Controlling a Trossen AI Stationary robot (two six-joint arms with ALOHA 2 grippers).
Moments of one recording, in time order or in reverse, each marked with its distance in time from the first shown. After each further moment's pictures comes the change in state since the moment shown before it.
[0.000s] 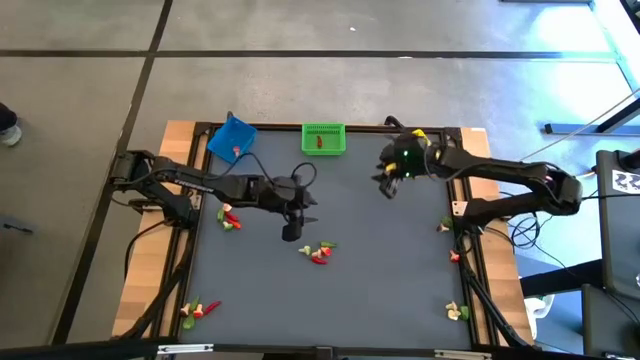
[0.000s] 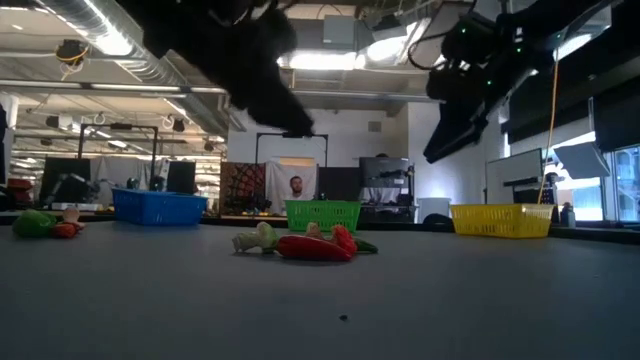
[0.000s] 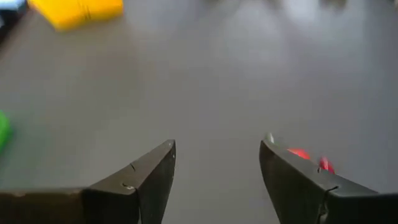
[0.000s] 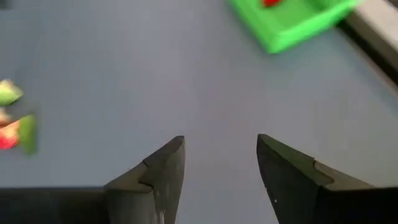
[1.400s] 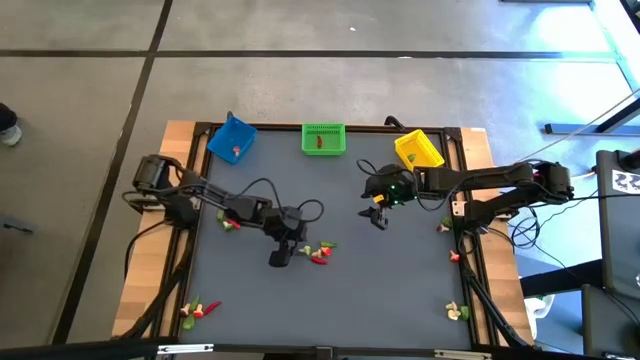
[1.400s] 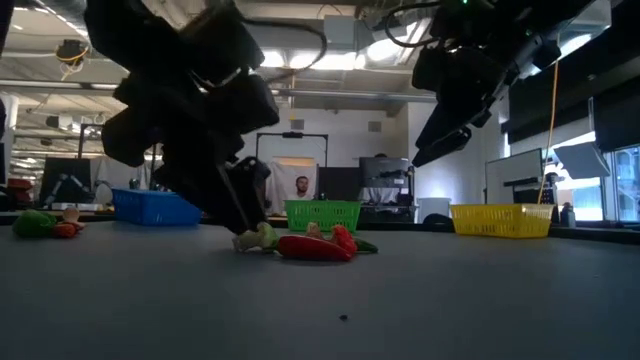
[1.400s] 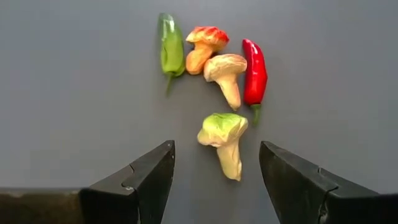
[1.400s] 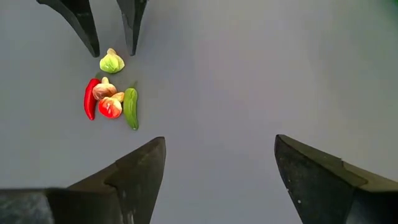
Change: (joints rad) left arm -0.108 0.216 -0.117 0.131 0.216 -0.008; right arm 0.304 0.098 -0.001 0.104 0.002 0.153
